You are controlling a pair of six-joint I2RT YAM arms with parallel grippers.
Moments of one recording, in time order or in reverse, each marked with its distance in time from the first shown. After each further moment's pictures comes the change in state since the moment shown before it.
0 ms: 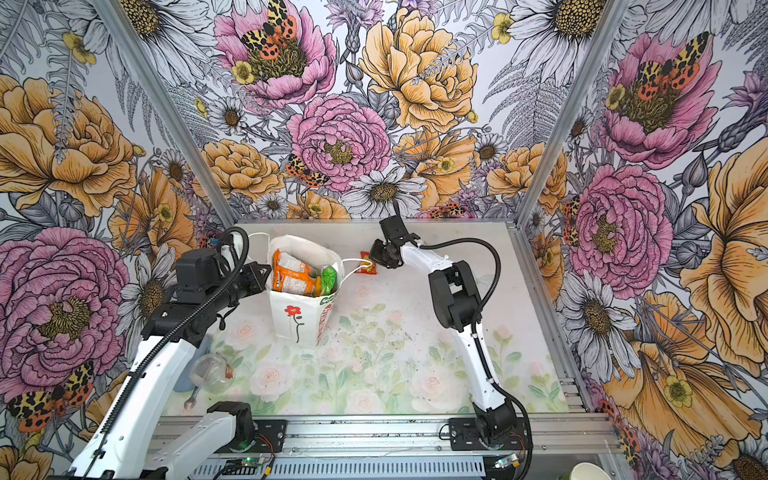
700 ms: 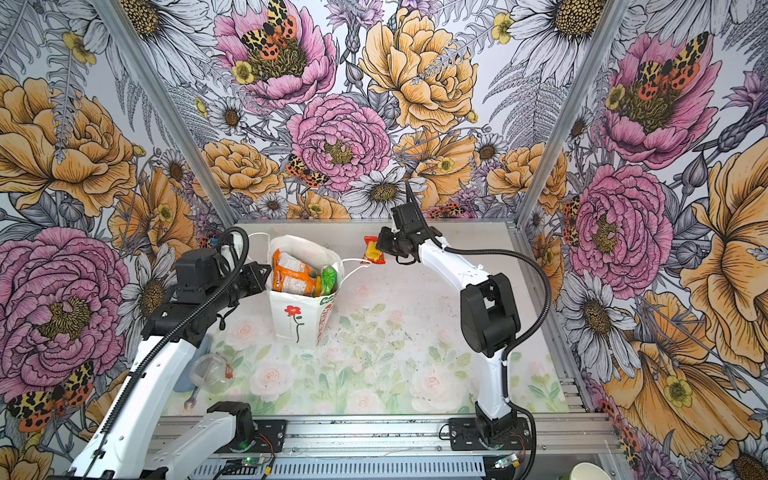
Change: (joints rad) left arm 0.000 0.000 0.000 0.000 0.000 0.000; right arm 0.002 -0.432 -0.268 0.016 0.039 -0.132
